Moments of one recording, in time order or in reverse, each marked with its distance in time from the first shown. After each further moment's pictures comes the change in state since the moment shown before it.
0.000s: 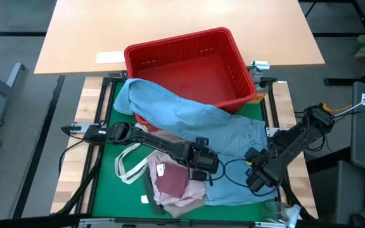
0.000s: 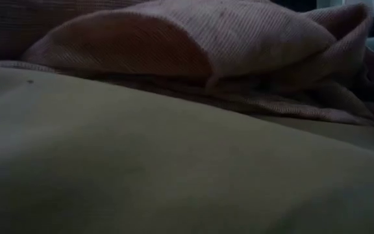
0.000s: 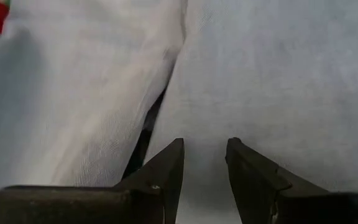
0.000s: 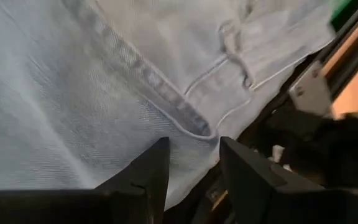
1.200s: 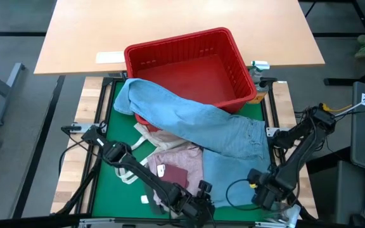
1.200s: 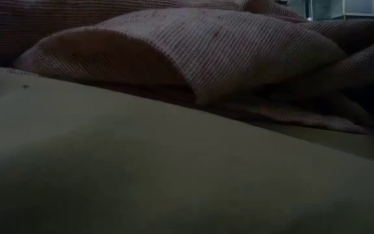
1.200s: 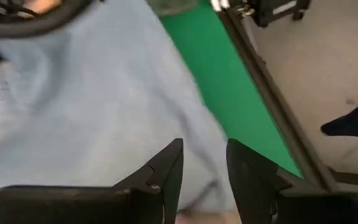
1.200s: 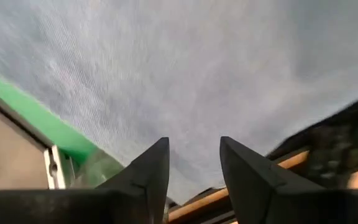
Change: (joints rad) left arm -0.306 0.114 0.186 0.219 0.011 0.012; right arm 0.134 0.001 0.147 0.289 -0.287 0.050
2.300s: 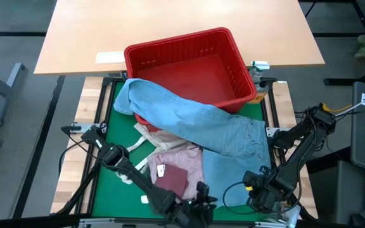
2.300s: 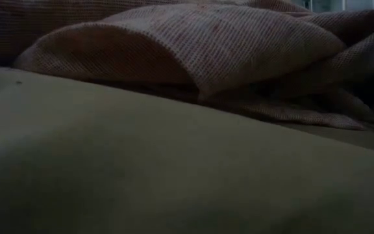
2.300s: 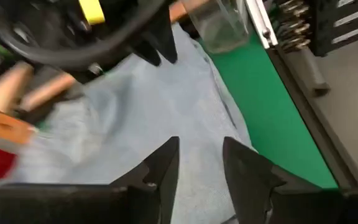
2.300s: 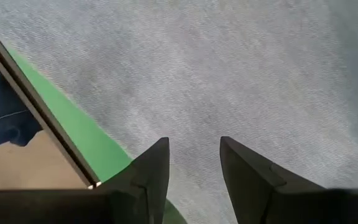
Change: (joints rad) left arm -0.063 -0.003 -0.013 0.137 -0.324 0.098; right arm 0.000 0.000 0.006 0.131 0.190 -0.067
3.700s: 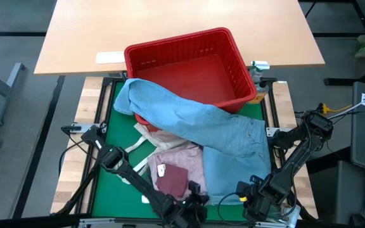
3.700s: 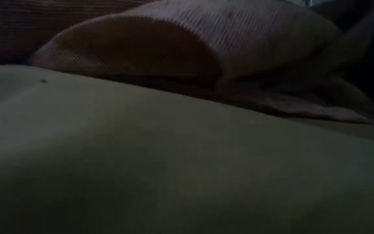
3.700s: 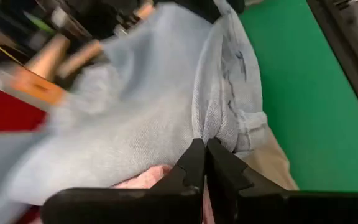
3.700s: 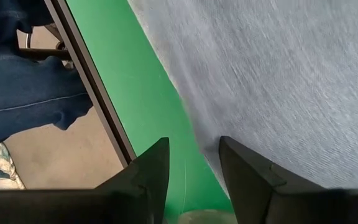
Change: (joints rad) left arm -0.034 0.008 -0.103 -0.054 -0.157 -0.156; right arm -0.001 0.096 0.000 0.257 -0.031 -0.115
